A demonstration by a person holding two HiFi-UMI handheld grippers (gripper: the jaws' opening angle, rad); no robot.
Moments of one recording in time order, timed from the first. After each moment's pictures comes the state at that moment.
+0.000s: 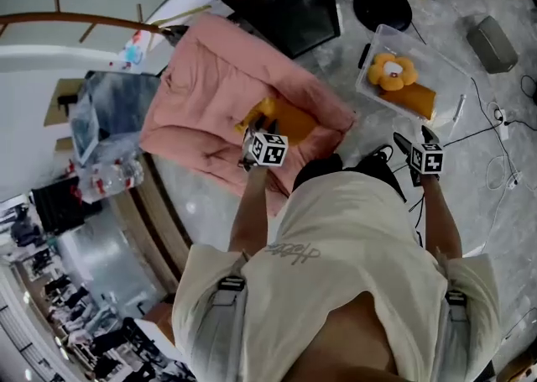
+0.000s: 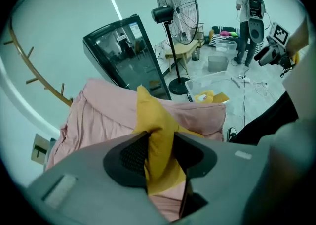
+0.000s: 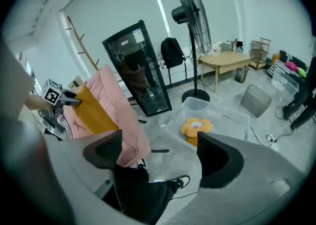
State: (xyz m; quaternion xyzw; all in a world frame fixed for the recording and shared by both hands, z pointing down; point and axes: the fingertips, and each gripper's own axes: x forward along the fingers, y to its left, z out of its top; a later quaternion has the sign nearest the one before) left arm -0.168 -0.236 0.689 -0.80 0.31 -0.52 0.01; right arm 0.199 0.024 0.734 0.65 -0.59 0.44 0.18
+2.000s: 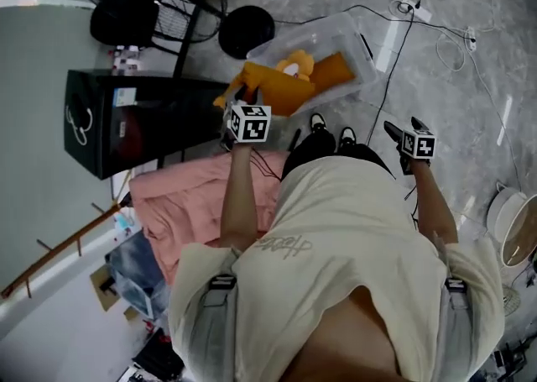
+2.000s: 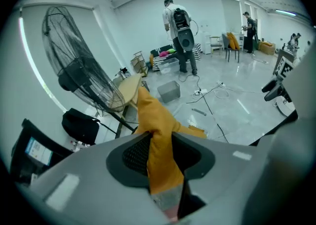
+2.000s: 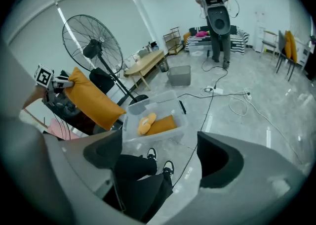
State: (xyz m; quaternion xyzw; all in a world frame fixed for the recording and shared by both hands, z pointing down) left arm 0.301 -0.179 0.609 -0.88 0.00 -0.44 0.19; right arm 0.309 0.270 0.764 0.81 -0.28 0.51 -0.04
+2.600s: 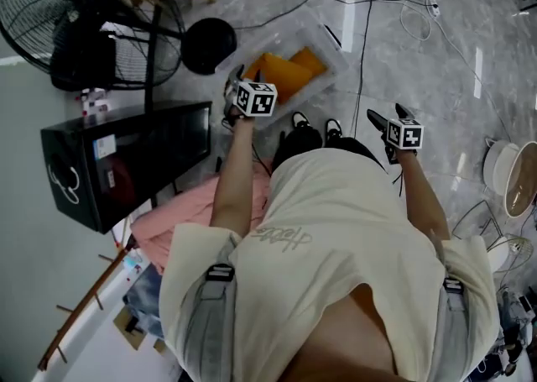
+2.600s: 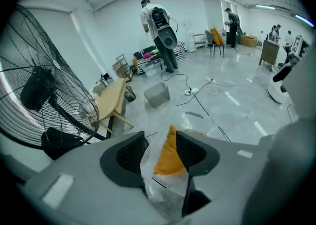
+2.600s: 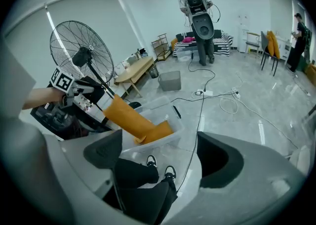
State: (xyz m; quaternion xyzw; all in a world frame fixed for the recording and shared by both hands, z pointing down) left arm 0.426 -0.132 0.688 -0.87 -0.09 -0.43 0.23; right arm 0.317 0.266 0.741 0.84 -0.21 0.50 -0.07
